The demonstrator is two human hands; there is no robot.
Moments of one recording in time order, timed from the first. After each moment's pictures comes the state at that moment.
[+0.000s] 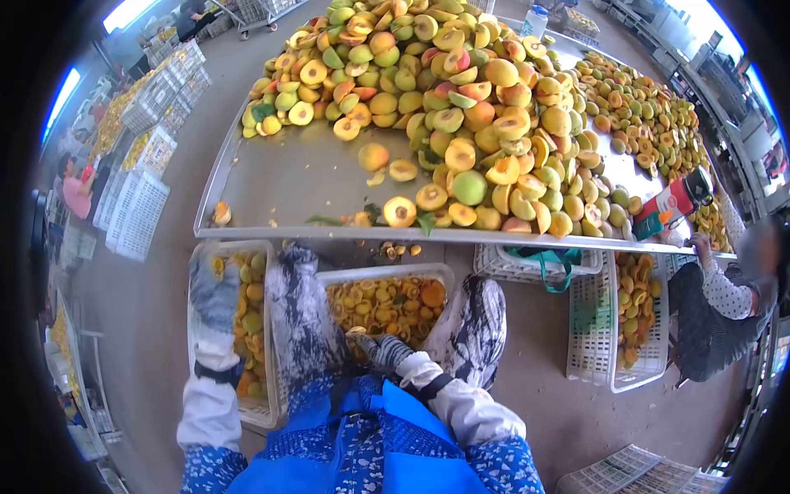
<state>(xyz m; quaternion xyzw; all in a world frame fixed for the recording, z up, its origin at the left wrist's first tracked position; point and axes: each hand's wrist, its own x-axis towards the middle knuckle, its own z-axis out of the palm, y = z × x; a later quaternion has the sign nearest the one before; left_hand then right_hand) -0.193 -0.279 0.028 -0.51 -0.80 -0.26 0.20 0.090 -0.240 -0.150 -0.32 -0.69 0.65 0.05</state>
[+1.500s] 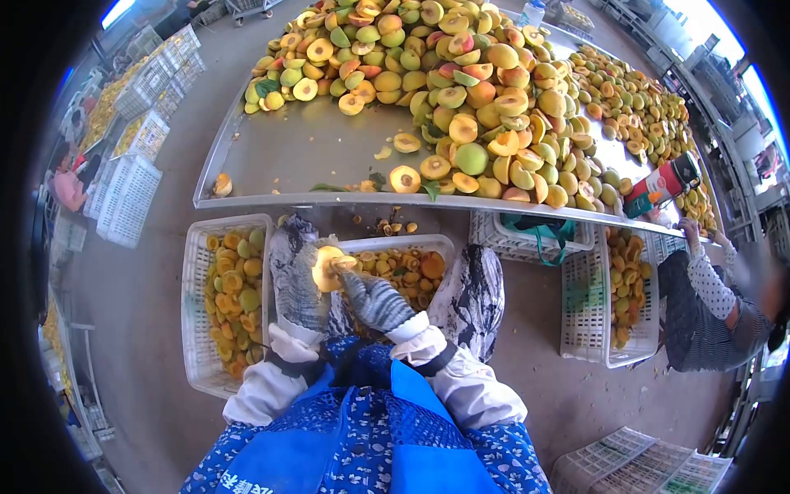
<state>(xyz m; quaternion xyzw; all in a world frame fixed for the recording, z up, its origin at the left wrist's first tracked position) -0.073 -0.292 -0.029 -0.51 -0.61 -0.53 -0.31 0.073 -0.230 -0.039 -0.26 -0.71 0.61 0.23</state>
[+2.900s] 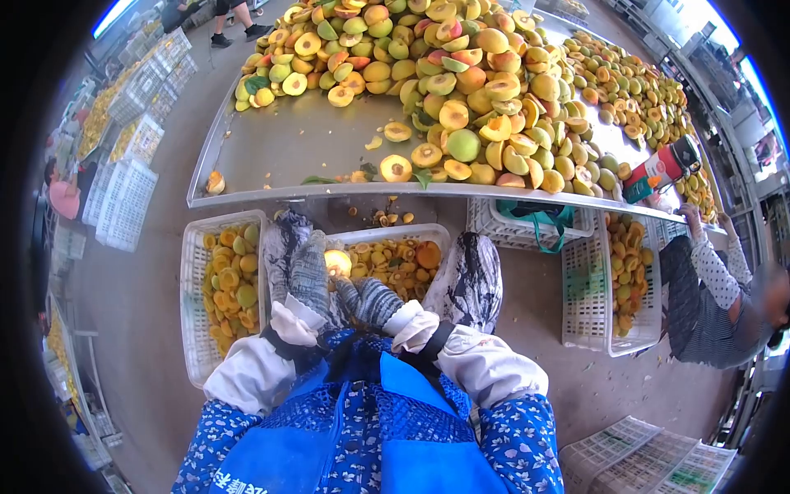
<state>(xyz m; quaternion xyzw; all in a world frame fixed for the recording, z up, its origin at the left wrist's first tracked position) -0.066 -0.255 -0.054 -0.22 -0.68 -0.55 -0.43 0.074 -0.230 -0.101 -0.13 -0.89 0.34 0.26</state>
